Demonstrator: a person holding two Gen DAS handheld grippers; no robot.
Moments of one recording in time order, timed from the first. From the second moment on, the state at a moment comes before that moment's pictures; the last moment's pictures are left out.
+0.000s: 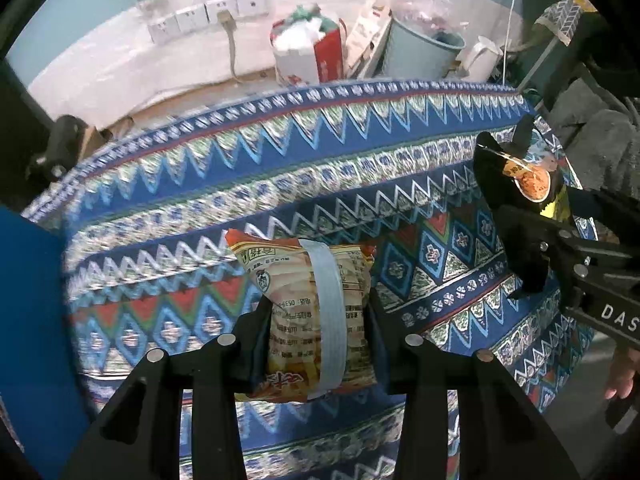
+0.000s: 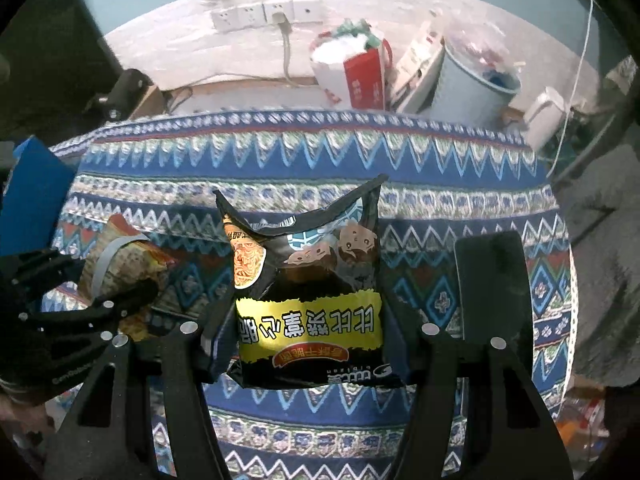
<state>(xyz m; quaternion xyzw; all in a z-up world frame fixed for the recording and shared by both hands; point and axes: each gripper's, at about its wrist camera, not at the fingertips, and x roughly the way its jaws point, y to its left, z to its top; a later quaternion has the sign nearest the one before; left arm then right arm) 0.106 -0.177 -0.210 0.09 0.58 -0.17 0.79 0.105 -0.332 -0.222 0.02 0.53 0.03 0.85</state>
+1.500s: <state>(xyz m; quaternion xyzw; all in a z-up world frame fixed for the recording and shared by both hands) 0.066 0.026 -0.090 0.03 0.47 -0.08 0.88 0.116 -0.132 -0.122 -0.05 0.44 0.17 0.88</state>
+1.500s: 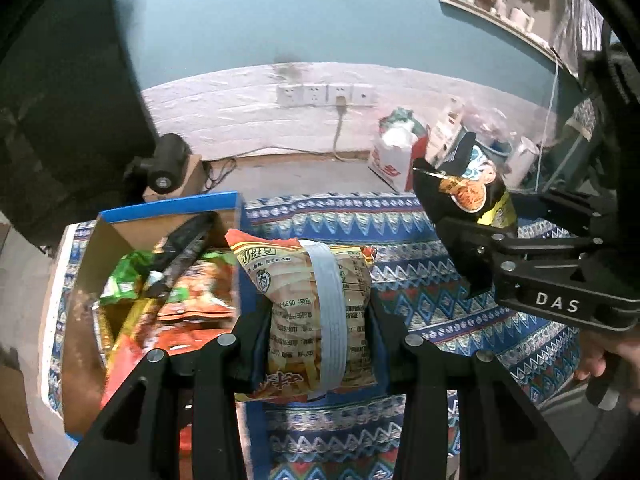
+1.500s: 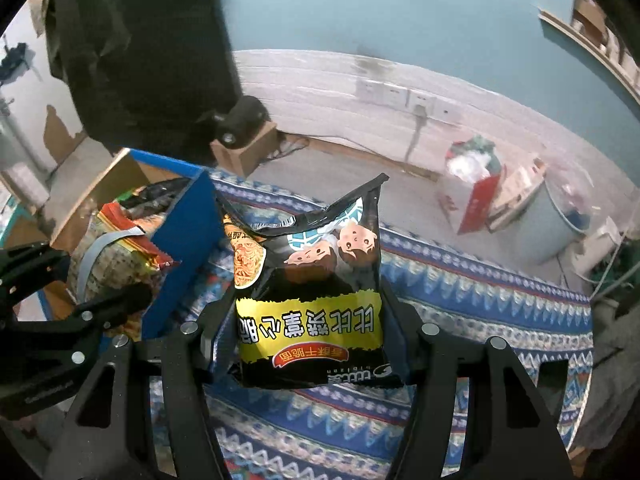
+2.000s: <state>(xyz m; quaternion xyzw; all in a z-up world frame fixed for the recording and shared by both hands) 0.052 0.131 -0.083 -0.03 0.46 -0.01 0.89 0.128 -0.037 -0.106 -0.08 0.43 0.23 0.87</state>
